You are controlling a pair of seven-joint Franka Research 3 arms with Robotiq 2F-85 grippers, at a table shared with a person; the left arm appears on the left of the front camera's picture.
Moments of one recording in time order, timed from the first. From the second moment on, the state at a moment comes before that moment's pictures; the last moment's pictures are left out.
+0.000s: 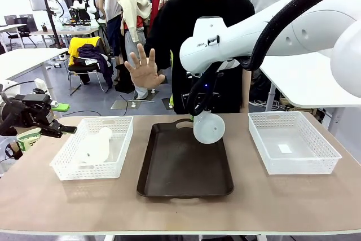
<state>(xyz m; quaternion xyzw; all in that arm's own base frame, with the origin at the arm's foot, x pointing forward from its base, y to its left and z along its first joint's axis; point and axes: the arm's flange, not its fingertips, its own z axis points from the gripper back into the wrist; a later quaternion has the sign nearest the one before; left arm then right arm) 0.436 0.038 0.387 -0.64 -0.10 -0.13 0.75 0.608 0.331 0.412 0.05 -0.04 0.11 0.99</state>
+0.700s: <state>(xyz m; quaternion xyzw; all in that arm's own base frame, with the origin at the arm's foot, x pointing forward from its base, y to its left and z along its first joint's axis) 0.436 0.038 0.387 -0.64 -0.10 -0.13 0.75 0.608 0.331 0.412 0.05 -0.04 0.11 0.99</state>
